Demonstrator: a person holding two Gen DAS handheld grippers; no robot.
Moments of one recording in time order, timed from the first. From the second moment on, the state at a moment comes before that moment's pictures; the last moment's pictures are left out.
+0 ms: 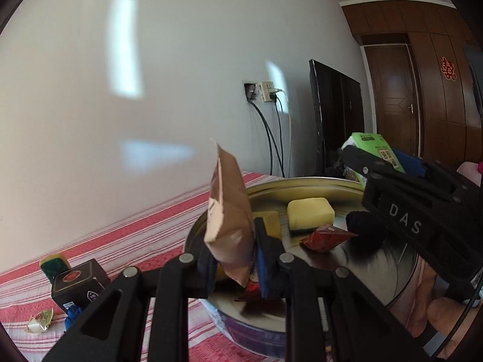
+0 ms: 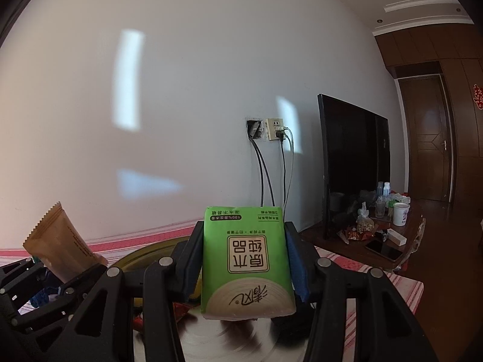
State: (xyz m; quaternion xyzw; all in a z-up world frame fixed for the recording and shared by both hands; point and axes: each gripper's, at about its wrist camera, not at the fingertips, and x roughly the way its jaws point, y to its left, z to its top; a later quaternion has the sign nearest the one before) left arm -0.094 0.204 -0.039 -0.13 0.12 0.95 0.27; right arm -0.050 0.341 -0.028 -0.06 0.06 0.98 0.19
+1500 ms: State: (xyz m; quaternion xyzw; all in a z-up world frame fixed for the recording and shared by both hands) left arm -0.115 0.150 -0.038 -0.14 0.02 0.98 0.16; right arm -0.012 0.349 -0.027 0.02 0.08 0.98 0.19
